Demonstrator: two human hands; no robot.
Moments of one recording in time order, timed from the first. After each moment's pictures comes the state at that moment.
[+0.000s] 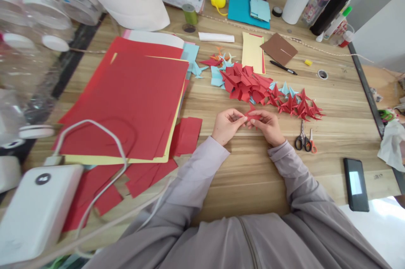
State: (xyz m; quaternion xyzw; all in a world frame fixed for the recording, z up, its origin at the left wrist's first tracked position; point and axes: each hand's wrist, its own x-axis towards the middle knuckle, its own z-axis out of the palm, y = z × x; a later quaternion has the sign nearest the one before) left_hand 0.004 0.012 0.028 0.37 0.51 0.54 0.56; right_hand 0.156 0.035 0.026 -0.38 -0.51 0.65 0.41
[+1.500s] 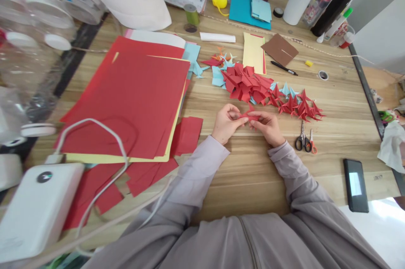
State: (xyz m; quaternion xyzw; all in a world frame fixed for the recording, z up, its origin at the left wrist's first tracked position) left_hand 0.003 0.016 0.030 0.32 0.48 0.56 0.59; right_hand 0.157 0.036 0.023 -0.39 -0.55 0.62 0.40
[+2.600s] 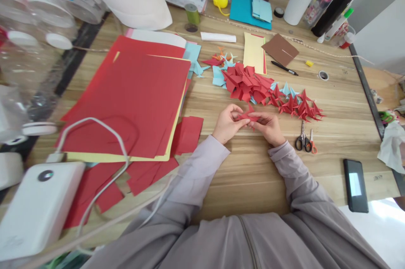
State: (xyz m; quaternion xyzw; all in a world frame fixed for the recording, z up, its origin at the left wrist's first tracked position) left_hand 0.003 0.016 0.027 0.34 0.47 0.53 0.62; right_hand 0.157 0.034 0.027 -0.42 -0.55 0.62 0.38
